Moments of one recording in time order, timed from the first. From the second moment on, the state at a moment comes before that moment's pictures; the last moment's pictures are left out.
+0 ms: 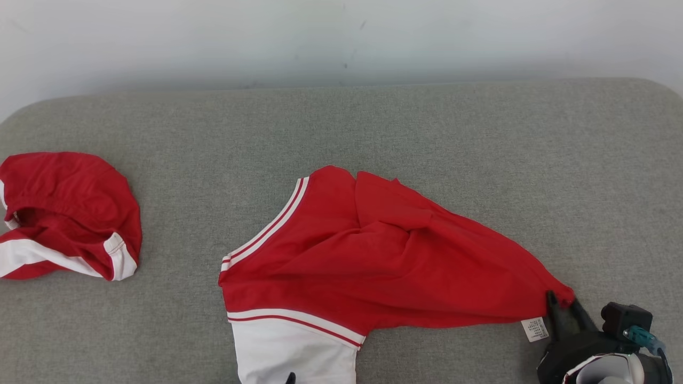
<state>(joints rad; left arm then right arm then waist) 0.00 0.05 -0.28 0.45 -0.23 -0.13 -0.26 -0.32 -0.18 0.02 0.86 0.33 0.13 -0.27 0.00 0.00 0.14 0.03</state>
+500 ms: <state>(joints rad) -0.16 0.09 -0.32 0.23 -0.45 -0.13 -0.26 -0.32 -0.20 0.14 0.58 0.47 0.13 -0.26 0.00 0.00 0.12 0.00</state>
